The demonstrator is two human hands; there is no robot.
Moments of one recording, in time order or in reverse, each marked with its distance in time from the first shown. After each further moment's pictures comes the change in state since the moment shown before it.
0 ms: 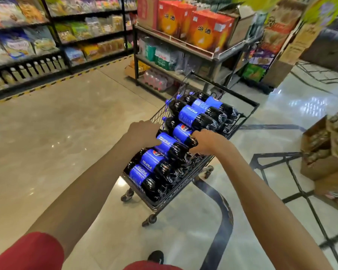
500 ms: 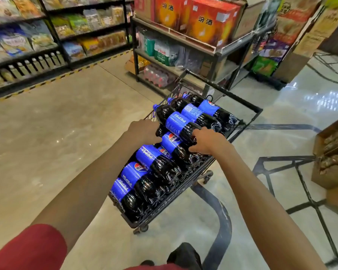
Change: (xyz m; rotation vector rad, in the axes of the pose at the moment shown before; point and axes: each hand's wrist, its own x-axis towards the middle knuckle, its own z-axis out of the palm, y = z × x) left_hand 0.139 0.049 -0.007 -0.065 -0.030 -0.058; right_hand 0.100 0.102 -0.019 0.003 -0.007 -0.018
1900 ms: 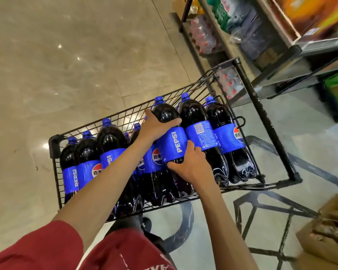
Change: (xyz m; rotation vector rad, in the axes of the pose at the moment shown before) left_hand 0.232 0.021 0.084 -1.513 0.132 -0.872; right_hand 0.194 0.038 0.016 0.256 -0.169 -0.101
